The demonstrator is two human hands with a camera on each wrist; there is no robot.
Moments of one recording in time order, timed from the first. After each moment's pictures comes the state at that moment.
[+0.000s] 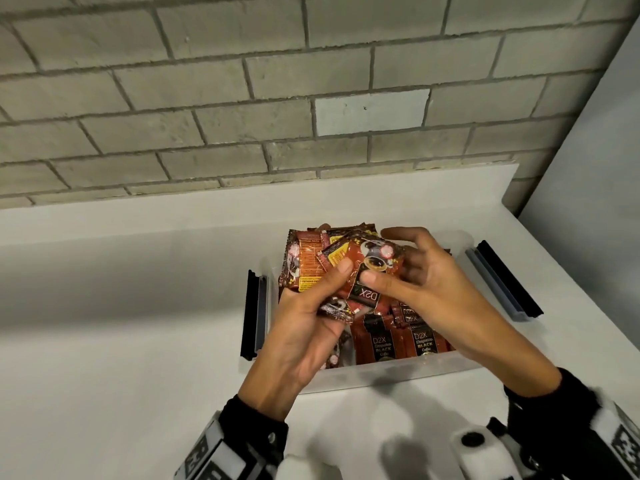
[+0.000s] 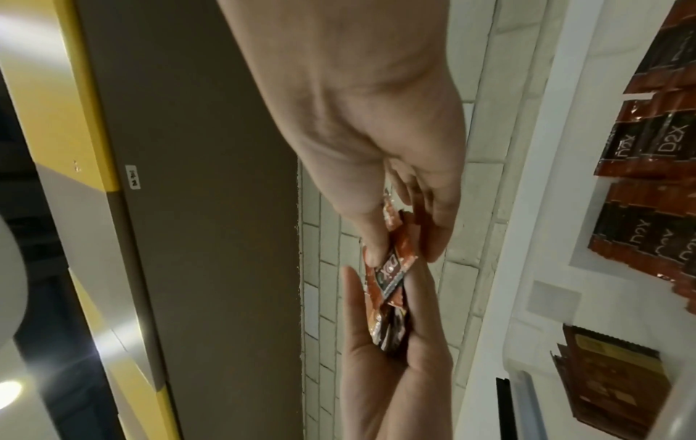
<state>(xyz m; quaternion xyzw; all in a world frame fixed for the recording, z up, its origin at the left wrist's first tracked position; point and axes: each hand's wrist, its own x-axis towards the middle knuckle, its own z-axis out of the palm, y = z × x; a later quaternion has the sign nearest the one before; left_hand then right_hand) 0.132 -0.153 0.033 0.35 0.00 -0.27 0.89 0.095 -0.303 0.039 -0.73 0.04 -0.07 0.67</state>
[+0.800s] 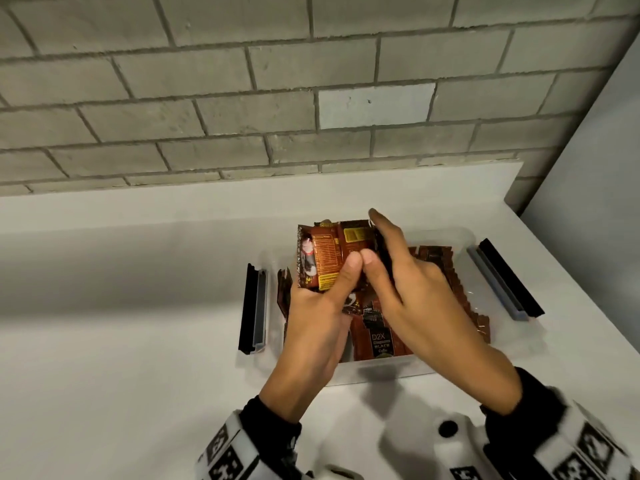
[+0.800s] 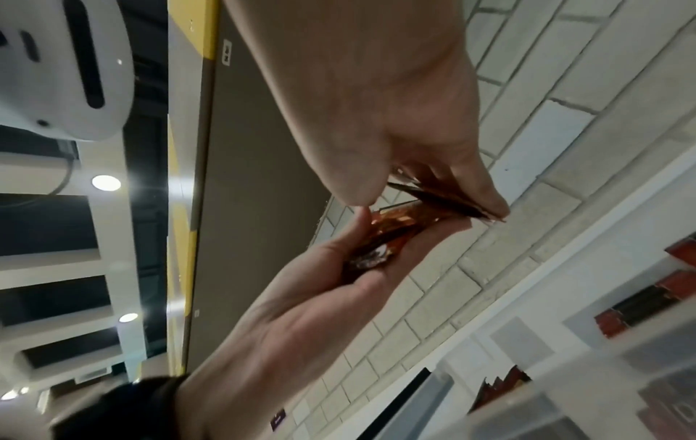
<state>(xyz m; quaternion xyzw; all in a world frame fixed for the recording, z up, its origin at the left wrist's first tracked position) 0.119 -0.171 0.030 0.46 -0.01 -0.15 0.88 0.089 -0.282 0.041 -0.91 -0.02 -0.15 0.39</state>
